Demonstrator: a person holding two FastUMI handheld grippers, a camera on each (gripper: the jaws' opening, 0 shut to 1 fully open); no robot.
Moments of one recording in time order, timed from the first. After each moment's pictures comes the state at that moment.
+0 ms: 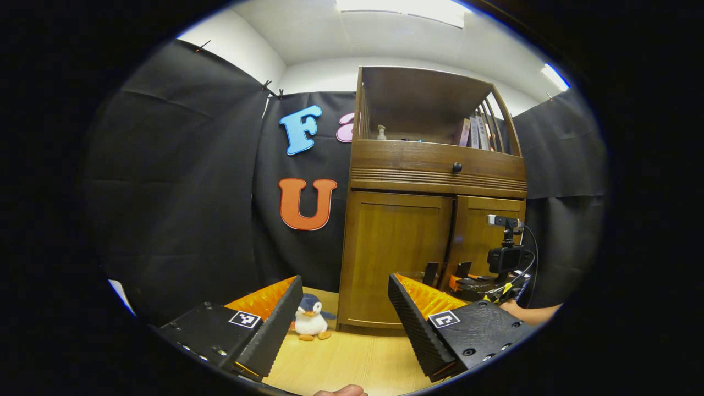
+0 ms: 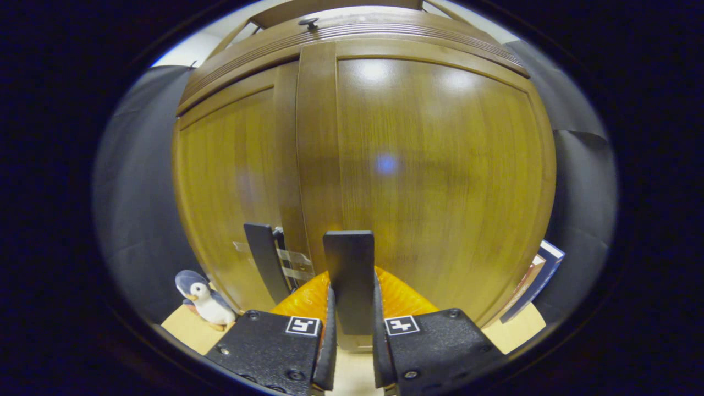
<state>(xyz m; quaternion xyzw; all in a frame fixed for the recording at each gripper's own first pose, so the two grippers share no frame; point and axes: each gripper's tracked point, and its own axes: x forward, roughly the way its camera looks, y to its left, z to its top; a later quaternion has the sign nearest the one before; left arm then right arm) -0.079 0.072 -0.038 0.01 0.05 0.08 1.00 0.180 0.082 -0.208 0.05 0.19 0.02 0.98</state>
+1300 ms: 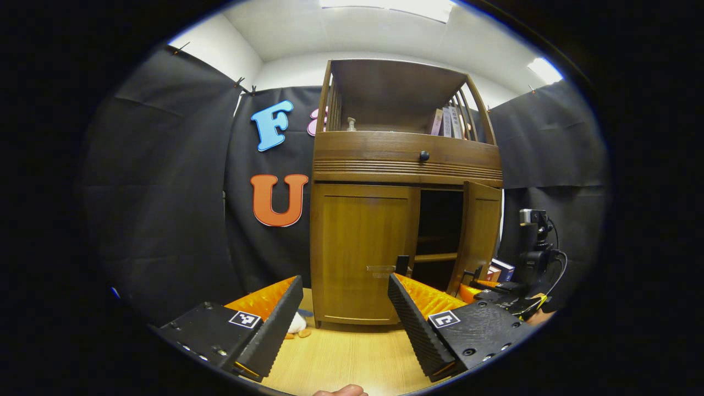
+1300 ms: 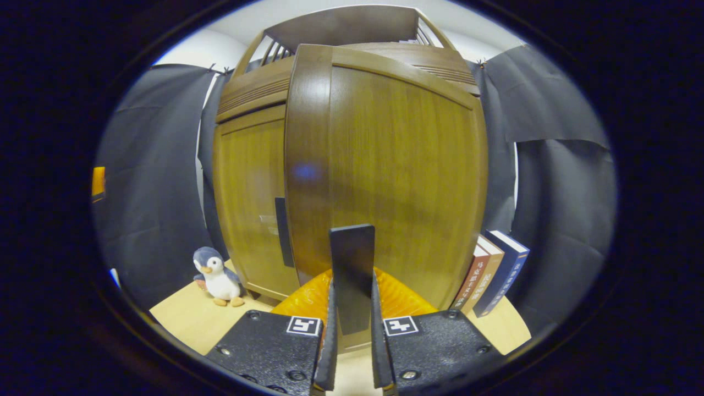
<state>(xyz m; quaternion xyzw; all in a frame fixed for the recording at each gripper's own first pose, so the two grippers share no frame) -0.064 0.022 -0.051 0.03 0.06 0.03 1.00 0.063 0.037 -0.194 0.03 0.17 0.04 0.98</state>
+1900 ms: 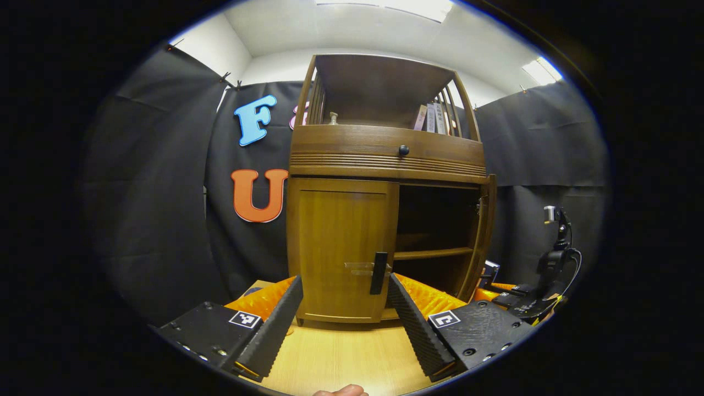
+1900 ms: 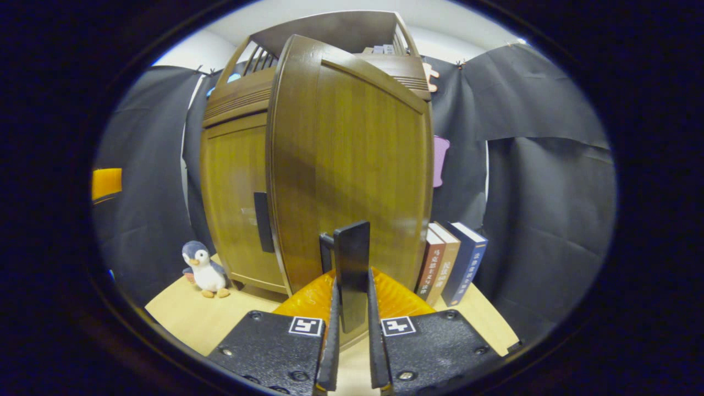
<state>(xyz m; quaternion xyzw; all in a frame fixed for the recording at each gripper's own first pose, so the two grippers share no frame) -0.056 -0.015 -0.059 0.02 0.08 -0.02 1.00 0.008 -0.020 -0.189 0.03 0.18 -0.03 0.98</state>
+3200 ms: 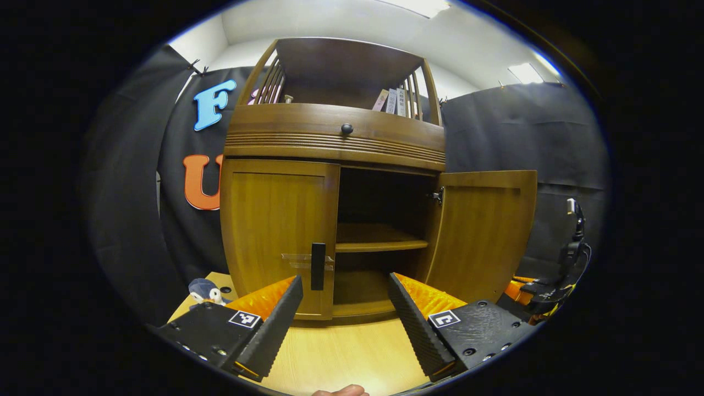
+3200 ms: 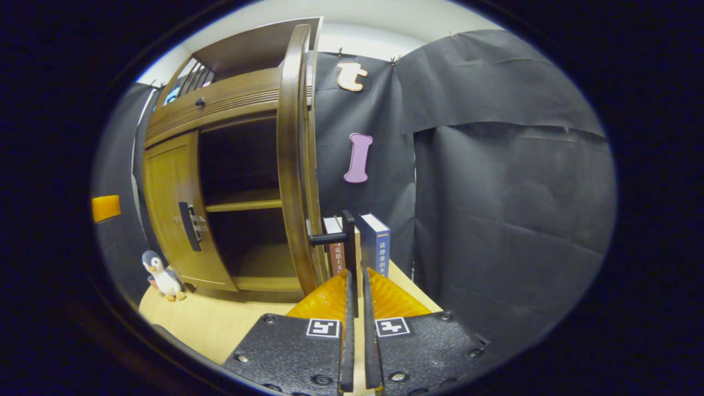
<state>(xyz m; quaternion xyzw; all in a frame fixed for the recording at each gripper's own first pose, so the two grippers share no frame) -0.029 -0.105 -0.092 0.00 0.11 -0.11 0.99 -0.066 -0.165 -0.182 0.07 0.17 -0.16 0.97</state>
